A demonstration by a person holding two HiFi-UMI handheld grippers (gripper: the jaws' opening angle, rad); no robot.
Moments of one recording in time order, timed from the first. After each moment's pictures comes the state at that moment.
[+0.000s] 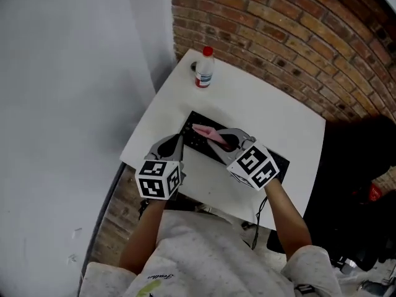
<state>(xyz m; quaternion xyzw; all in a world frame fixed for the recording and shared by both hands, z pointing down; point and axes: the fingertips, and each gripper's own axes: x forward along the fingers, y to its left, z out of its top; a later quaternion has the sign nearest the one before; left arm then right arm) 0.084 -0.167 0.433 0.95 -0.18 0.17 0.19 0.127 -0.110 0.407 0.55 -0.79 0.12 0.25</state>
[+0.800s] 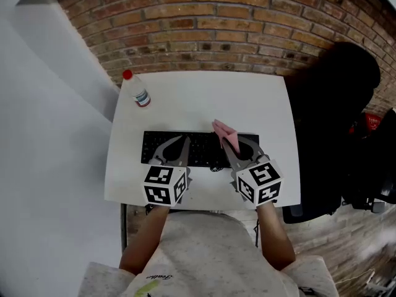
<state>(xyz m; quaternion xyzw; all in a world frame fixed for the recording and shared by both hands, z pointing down) 0.217 -0.039 0.400 0.98 0.02 0.19 0.08 0.251 0.055 0.388 0.83 -0.53 0.17 0.03</state>
